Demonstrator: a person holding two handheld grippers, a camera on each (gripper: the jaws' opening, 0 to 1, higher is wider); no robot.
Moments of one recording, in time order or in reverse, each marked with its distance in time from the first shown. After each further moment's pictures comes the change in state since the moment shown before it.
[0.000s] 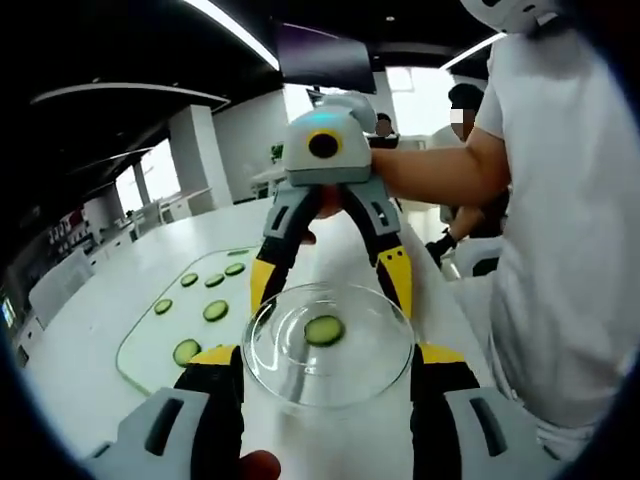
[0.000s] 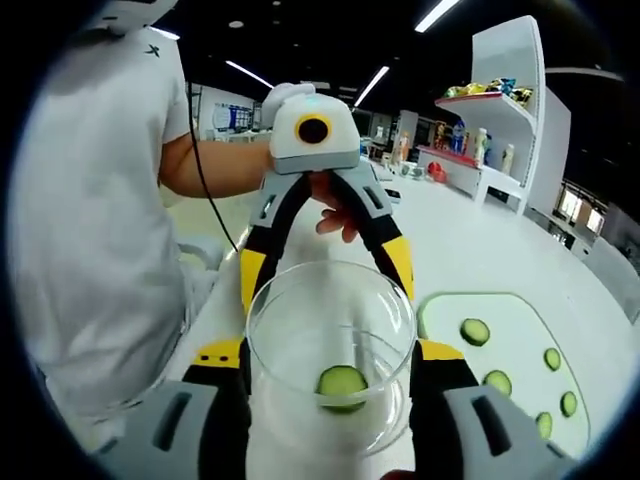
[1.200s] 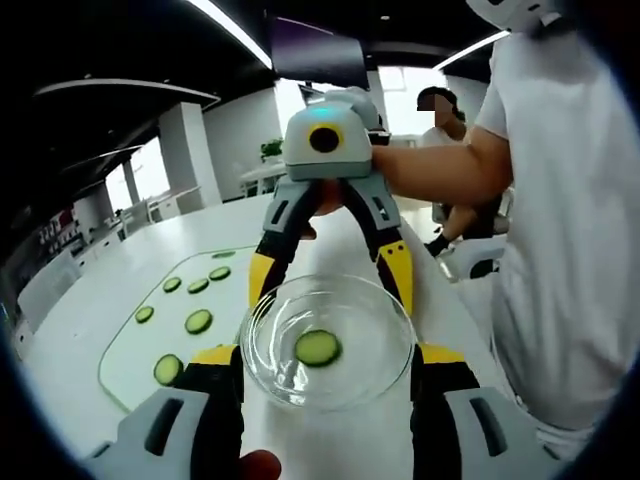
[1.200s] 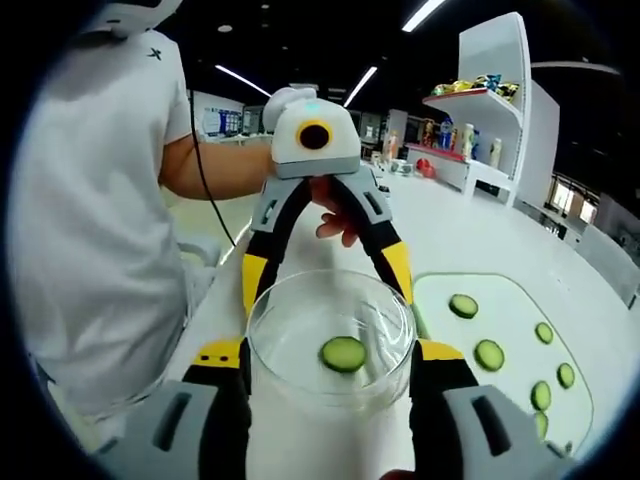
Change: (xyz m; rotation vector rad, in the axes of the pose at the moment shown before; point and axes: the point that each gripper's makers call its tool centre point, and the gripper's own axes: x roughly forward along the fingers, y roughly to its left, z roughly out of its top) left arm 0.026 -0.002 0.002 0.001 0.004 -0.051; right arm -0.019 -0.002 -0.016 0.037 -0.006 -0.034
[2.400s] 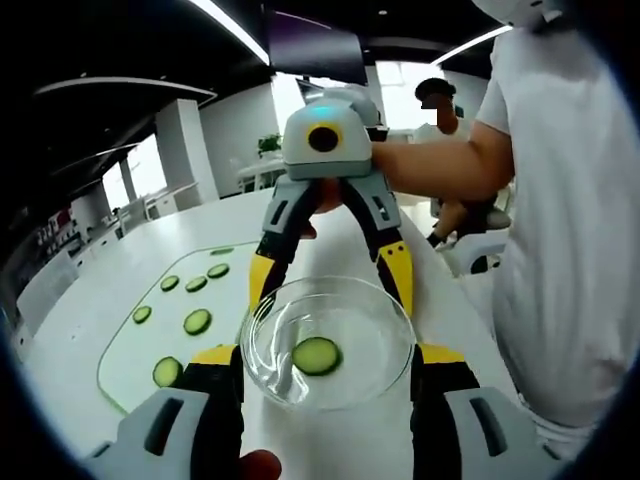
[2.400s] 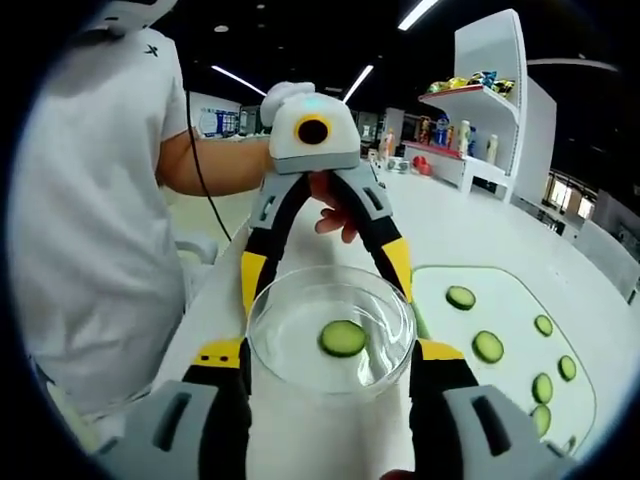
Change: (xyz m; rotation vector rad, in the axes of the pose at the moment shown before) left arm 0.003 0.003 -0.003 0.004 0.024 -0.008; right arm 0.001 -0.004 -0.006 0.011 0.003 -0.005
